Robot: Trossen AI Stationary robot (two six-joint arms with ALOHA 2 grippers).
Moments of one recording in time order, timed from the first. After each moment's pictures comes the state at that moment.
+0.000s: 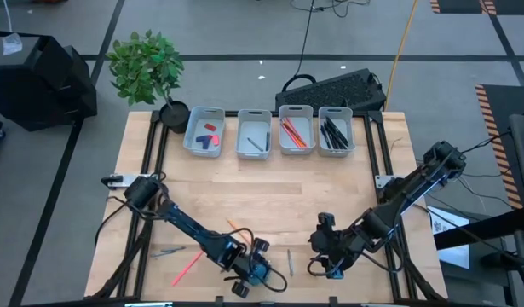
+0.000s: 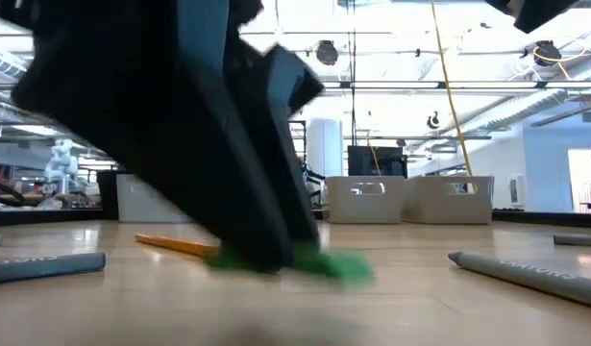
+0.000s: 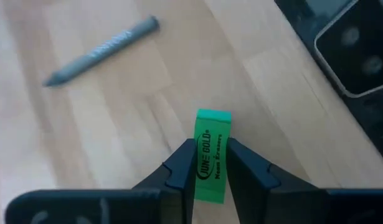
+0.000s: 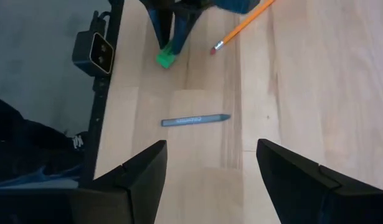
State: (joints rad) left arm -0.57 2.12 1.45 -0.28 -0.07 -0.08; right arm 0.70 1.48 1.10 -0.59 0.26 0.62
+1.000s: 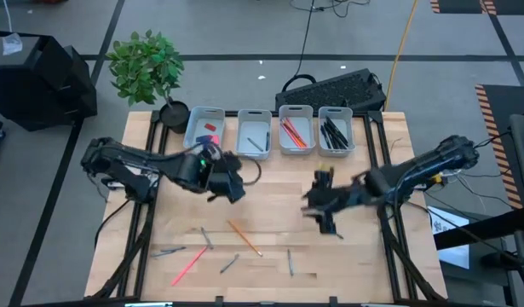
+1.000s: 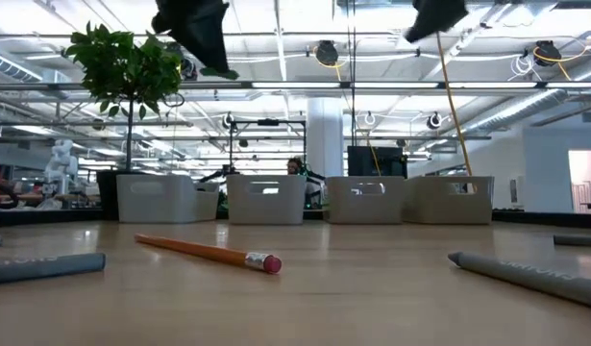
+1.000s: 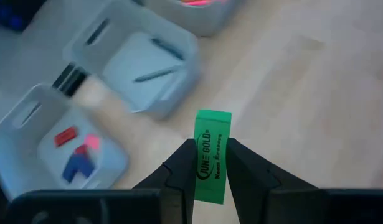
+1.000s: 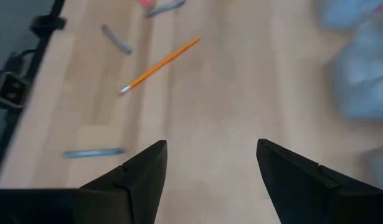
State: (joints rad) left arm -0.19 1.56 1.44 -1.09 -0.58 -0.66; right arm 0.37 1.29 1.10 -0.68 0.23 0.24
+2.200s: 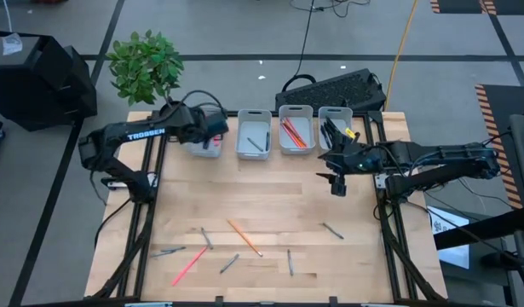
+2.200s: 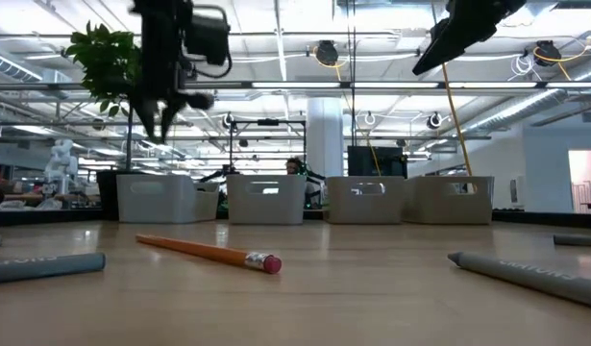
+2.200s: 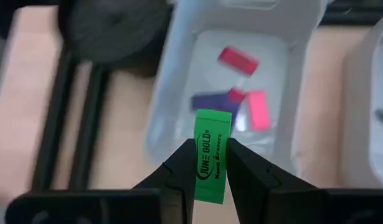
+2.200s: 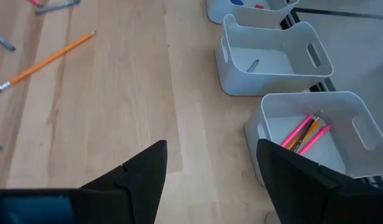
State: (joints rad) left arm 0.44 1.50 1.23 -1.21 -0.51 -1.20; right arm 0.02 0.97 0.91 -0.70 0.23 -0.01
